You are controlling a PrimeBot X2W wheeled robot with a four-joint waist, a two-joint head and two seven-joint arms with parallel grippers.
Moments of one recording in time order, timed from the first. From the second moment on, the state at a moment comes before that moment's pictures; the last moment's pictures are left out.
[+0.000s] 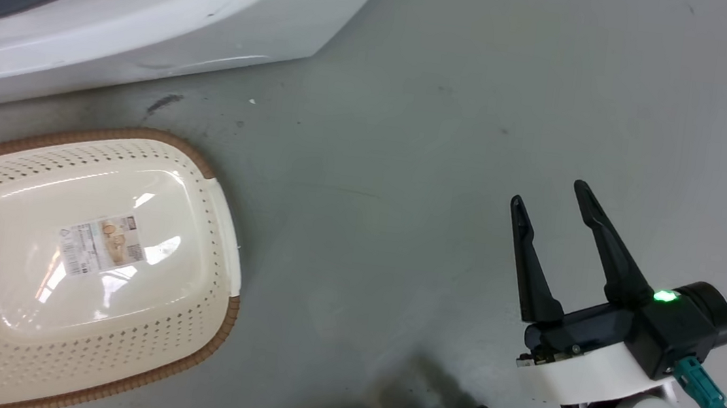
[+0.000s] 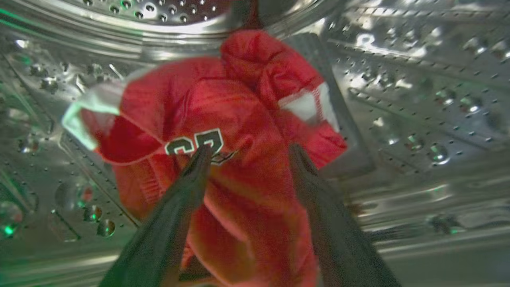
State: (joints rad) left arm -1.44 0.57 -0.11 1.08 0.00 -0.10 0.20; right arm -0.19 -0.05 0.20 -0.04 0.05 0.13 -0.23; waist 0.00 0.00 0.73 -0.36
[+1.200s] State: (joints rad) left arm -1.25 0.58 -0.06 0.85 -0.12 0.05 -0.08; right arm -0.20 -0.05 0.19 0.01 0.09 0.13 -0.26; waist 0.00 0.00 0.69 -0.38
